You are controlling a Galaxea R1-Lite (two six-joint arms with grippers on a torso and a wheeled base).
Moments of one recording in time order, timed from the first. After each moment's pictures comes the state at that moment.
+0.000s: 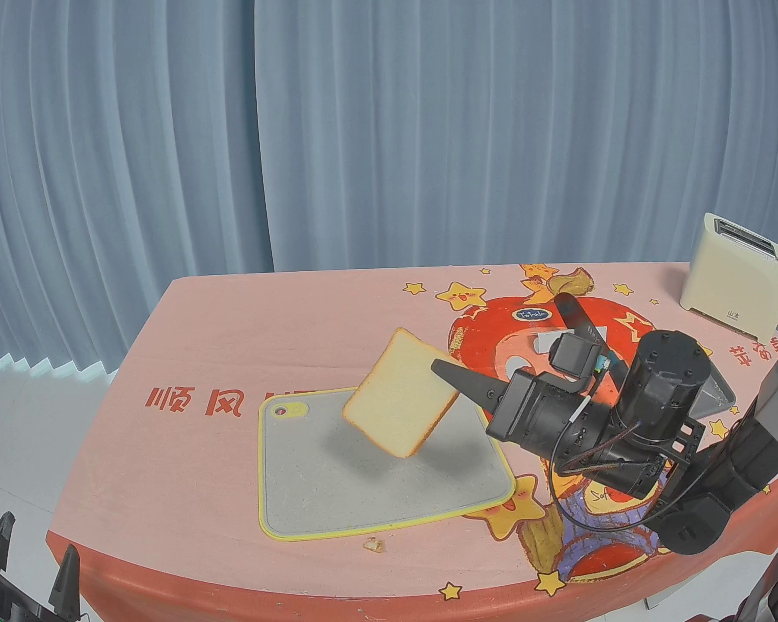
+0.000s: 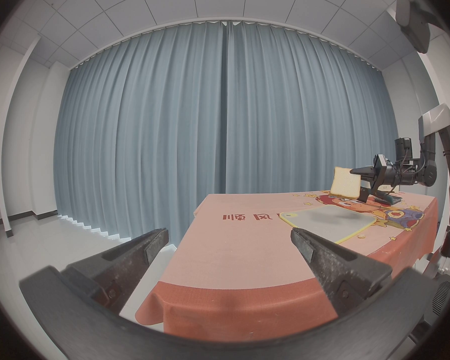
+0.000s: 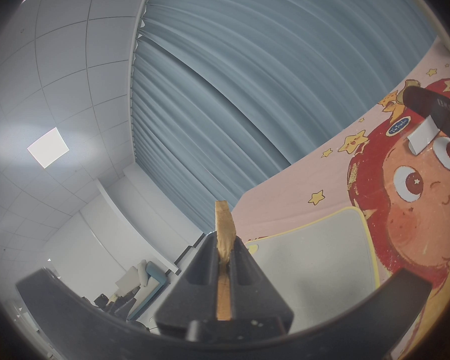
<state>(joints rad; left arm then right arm) 0.00 0.02 -0.02 0.00 0.01 -0.01 0.73 1.94 -0.53 -1.39 0.16 0.79</state>
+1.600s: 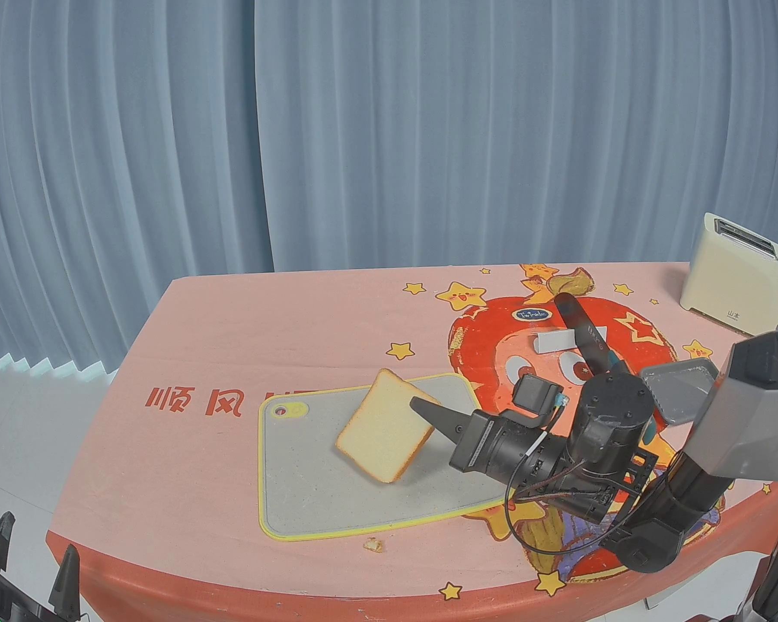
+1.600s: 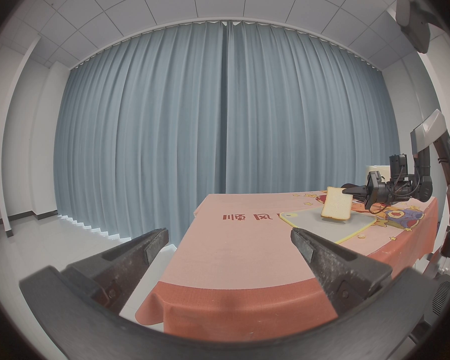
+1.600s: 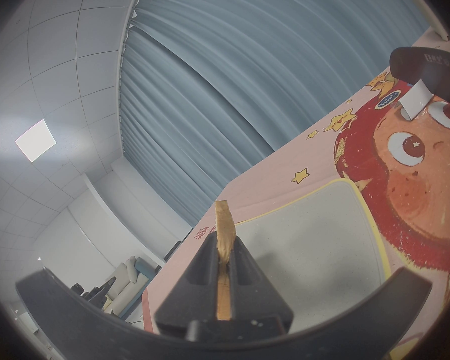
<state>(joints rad) 0.00 0.02 -0.02 0.00 0.01 -0.01 0.76 2.12 -0.54 -1.49 0.09 0.77</state>
